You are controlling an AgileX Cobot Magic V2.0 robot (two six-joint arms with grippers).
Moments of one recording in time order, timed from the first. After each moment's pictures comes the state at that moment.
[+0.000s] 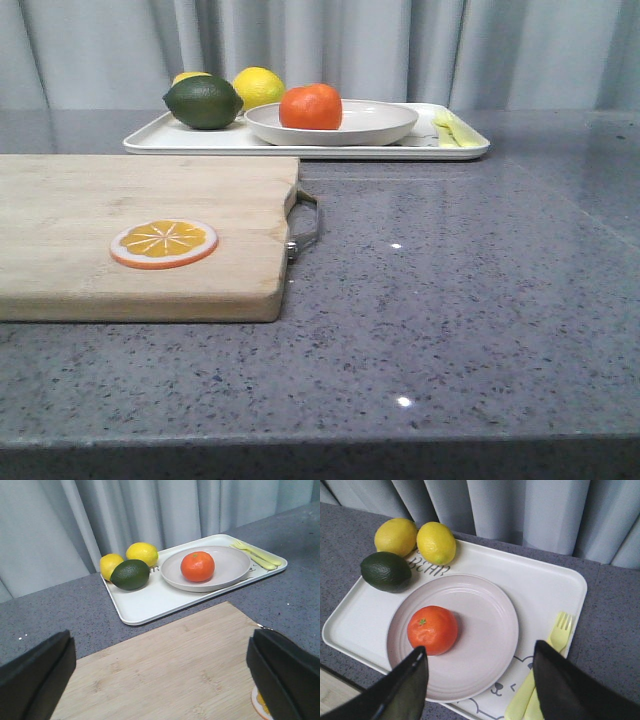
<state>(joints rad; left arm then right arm) -0.33 0.53 -0.56 -0.19 0.28 0.27 0.15 1.90 -2.19 0.40 0.99 -0.20</state>
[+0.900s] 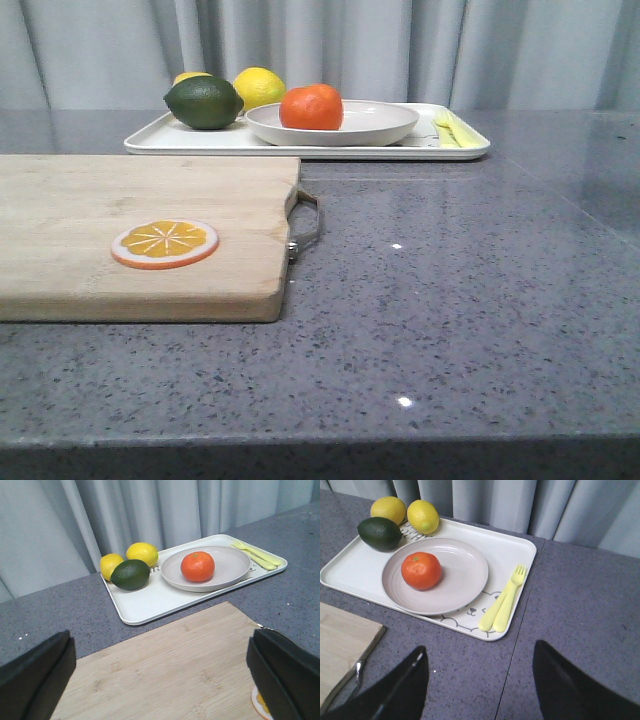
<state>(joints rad) -0.33 0.53 -0.56 -0.19 0.28 0.27 0.15 1.14 -1.28 0.29 0.67 -0.26</state>
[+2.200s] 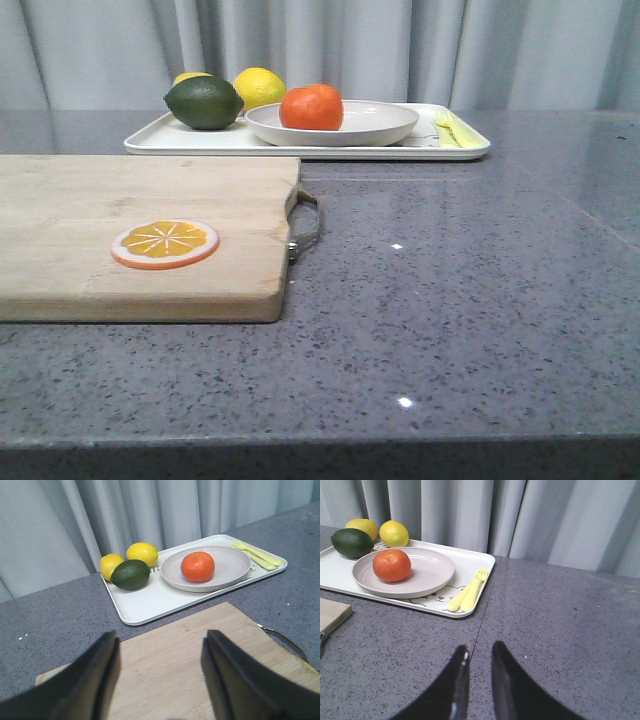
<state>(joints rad) -0.33 0.53 -0.56 -0.19 0.28 0.27 0.15 0.56 -0.48 0.28 0.14 -0.31</state>
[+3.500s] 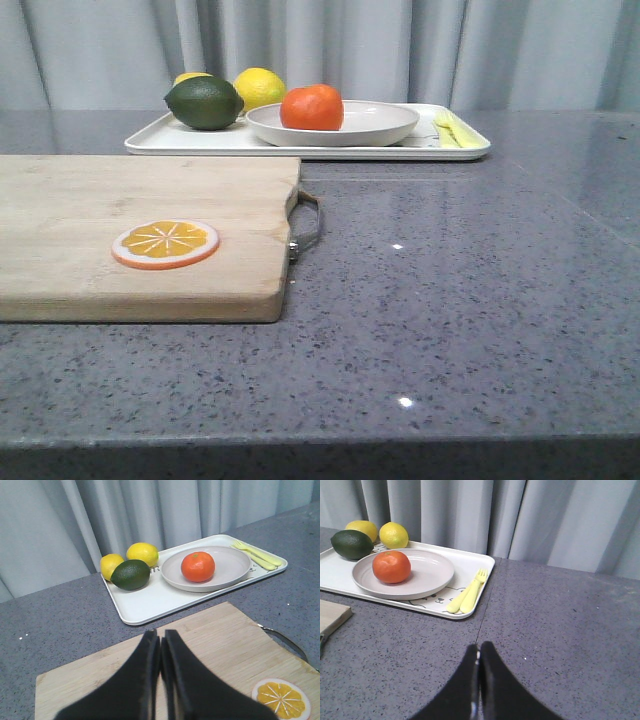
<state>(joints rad) -0.33 0.53 -0.56 -0.19 0.28 0.27 0.15 0.56 -0.48 0.28 0.14 -0.31</state>
